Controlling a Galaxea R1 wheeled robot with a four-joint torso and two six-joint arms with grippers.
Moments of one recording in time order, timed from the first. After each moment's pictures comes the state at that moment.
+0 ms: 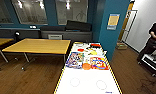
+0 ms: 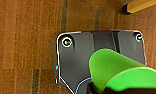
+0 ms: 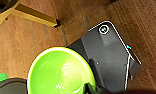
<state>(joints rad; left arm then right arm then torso) 1.25 2.37 -1.81 0.78 0.32 -0.98 -1.50 2.32 -1.74 0.05 0.27 0.18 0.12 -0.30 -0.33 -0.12</state>
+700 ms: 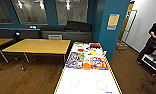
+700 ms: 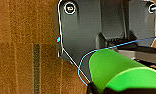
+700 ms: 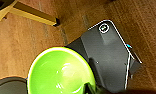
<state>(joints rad) 1.35 2.50 -2.10 0.18 0.29 -0.34 -1.50 2.35 -1.76 0.05 0.26 0.18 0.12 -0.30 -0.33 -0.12</state>
